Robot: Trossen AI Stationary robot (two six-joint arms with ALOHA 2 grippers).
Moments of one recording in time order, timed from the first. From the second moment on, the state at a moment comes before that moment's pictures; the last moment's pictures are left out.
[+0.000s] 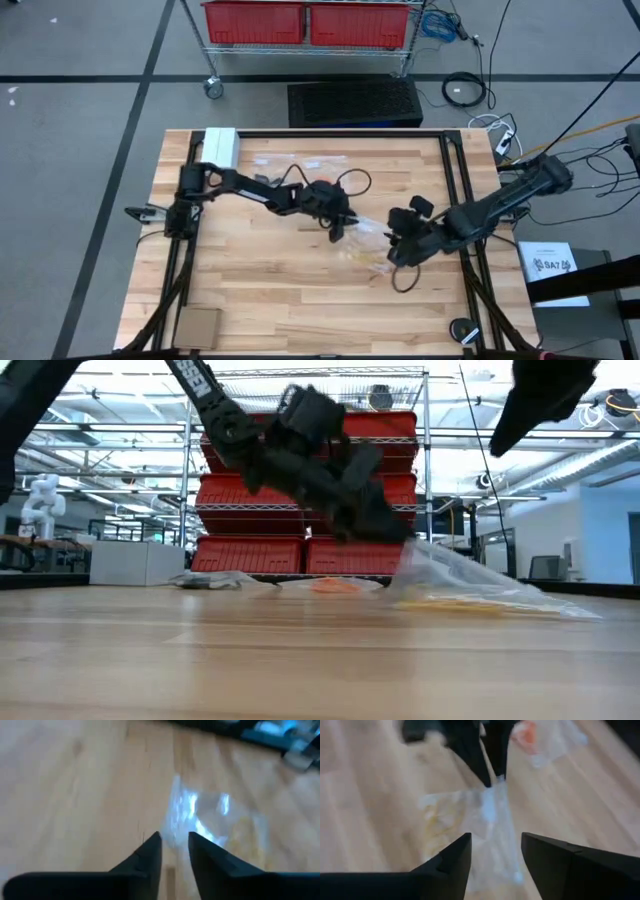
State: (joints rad) left arm 0.10 2.04 1.12 0.44 0.21 -0.14; right arm 0.48 1.23 1.02 -0.94 0.52 0.85
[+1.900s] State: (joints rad) left arm 0.07 1.86 1.09 -0.07 -0.24 -0.33; right arm 0.48 1.77 1.02 -0.91 0.45 1.45
